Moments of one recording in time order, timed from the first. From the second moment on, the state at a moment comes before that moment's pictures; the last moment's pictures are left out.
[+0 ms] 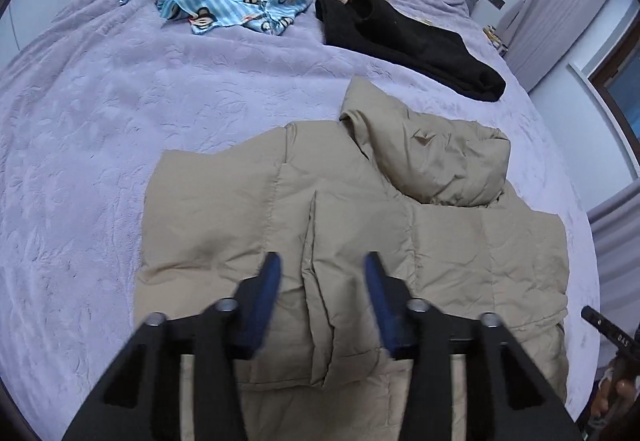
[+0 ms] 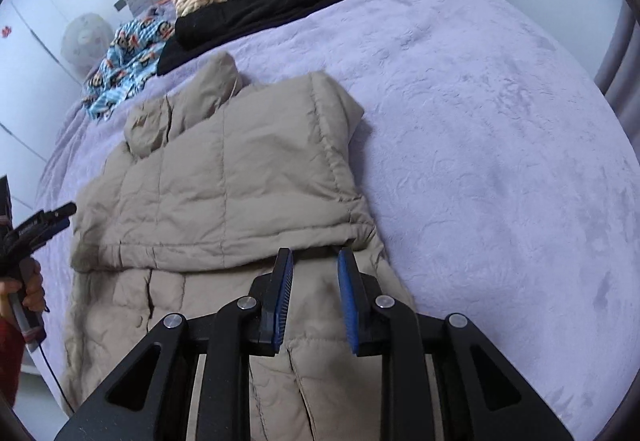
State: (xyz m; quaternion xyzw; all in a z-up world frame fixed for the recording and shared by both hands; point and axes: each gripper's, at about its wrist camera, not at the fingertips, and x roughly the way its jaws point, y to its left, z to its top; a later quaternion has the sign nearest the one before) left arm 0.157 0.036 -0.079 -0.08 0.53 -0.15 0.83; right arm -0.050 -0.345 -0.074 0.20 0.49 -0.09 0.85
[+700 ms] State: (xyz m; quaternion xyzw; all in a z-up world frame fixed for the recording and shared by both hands) left arm 0.165 -0.020 -0.117 -0.01 0.55 -0.15 0.82; right arm 0.065 -0.365 -0.136 0.19 0.51 -0.10 0.83
